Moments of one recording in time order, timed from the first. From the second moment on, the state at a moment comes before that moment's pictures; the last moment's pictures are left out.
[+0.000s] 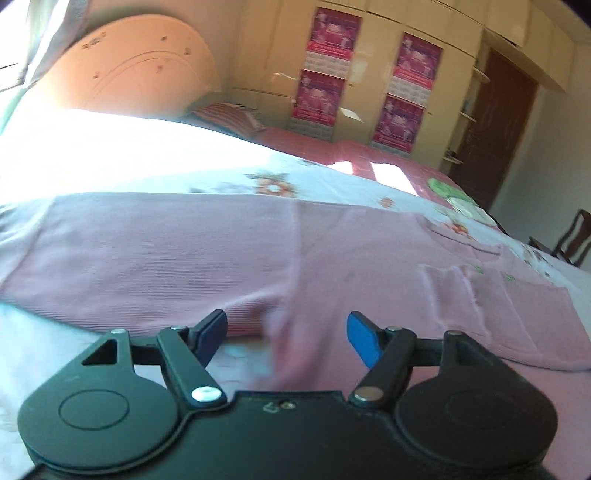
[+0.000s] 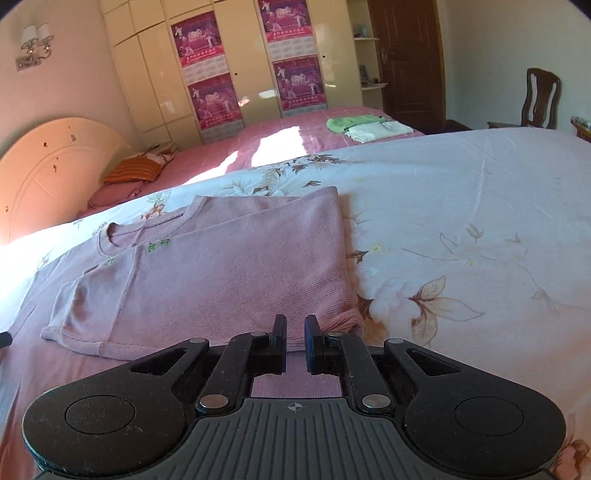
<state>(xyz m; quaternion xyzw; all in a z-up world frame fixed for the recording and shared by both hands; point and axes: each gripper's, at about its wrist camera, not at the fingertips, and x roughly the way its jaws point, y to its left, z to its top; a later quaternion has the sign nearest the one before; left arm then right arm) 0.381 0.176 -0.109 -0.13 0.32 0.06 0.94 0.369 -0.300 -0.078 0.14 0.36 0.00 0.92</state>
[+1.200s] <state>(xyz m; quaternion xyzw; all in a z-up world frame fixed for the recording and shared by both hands) 0.381 0.310 -0.062 -0.32 0.19 0.01 0.93 0.388 -0.200 -0.064 0.21 0.37 -0.04 0.90</state>
